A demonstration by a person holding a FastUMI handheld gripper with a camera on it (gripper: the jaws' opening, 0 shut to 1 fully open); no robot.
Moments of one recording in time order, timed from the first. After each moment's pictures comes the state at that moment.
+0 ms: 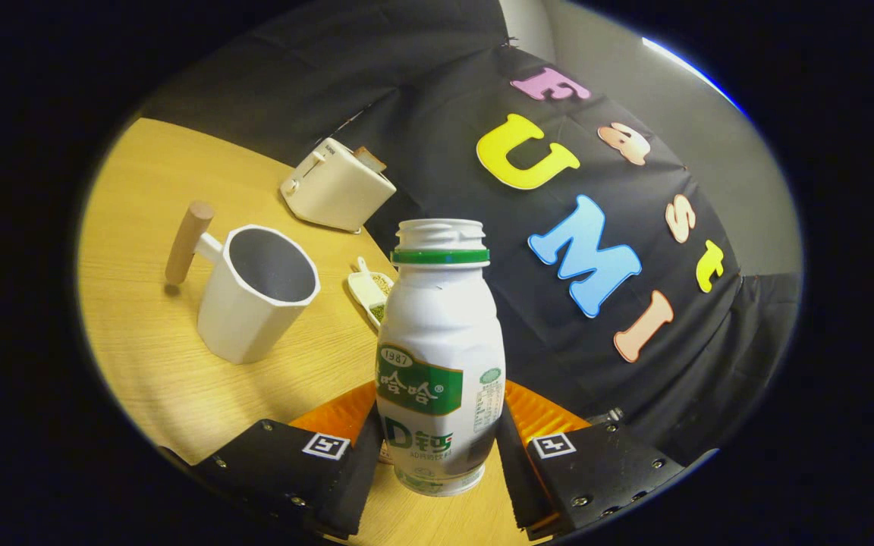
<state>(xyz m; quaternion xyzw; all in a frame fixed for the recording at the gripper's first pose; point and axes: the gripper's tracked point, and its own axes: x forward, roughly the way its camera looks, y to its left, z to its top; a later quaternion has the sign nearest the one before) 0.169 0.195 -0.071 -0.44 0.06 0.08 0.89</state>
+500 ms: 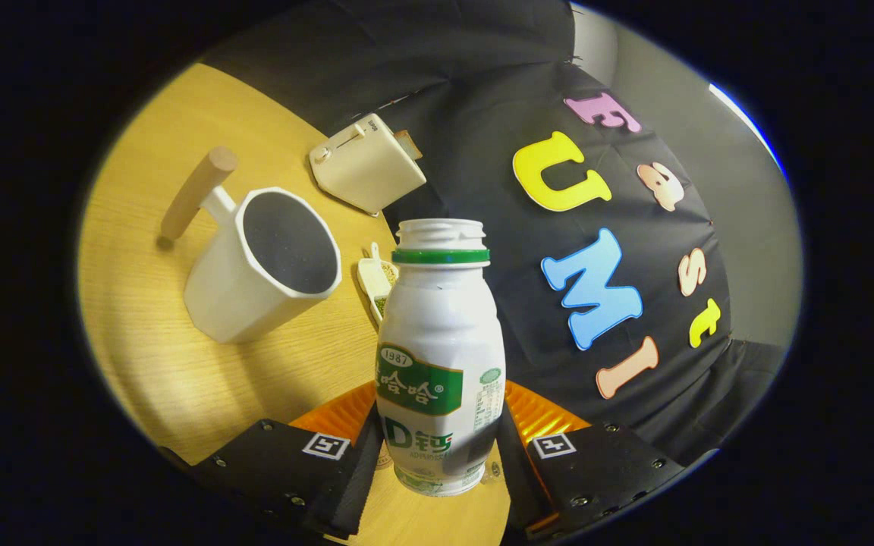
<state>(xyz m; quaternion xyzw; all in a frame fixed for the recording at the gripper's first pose) 0.185 0.202 -0.073 -0.54 0.06 0.07 0.83</state>
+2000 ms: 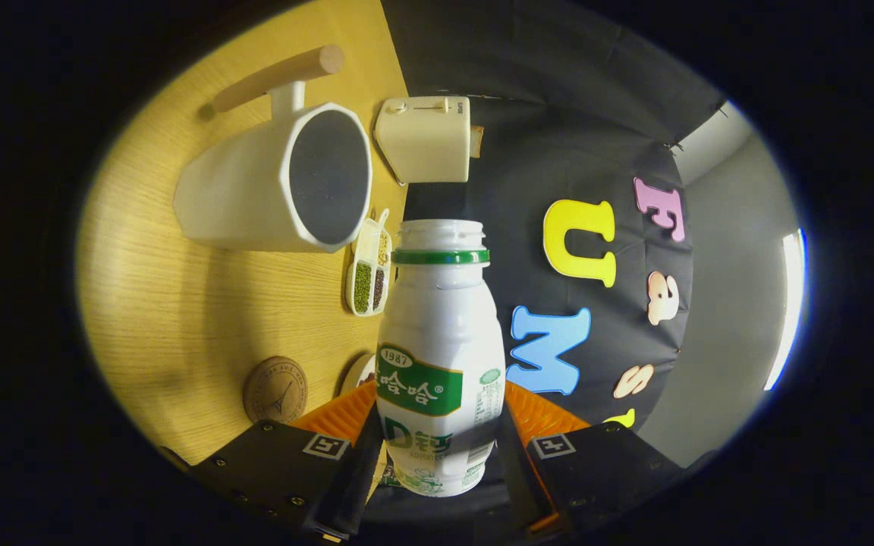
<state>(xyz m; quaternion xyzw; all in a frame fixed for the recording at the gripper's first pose) 0.199 0.206 -0.039 -0.74 0.01 0.03 0.67</state>
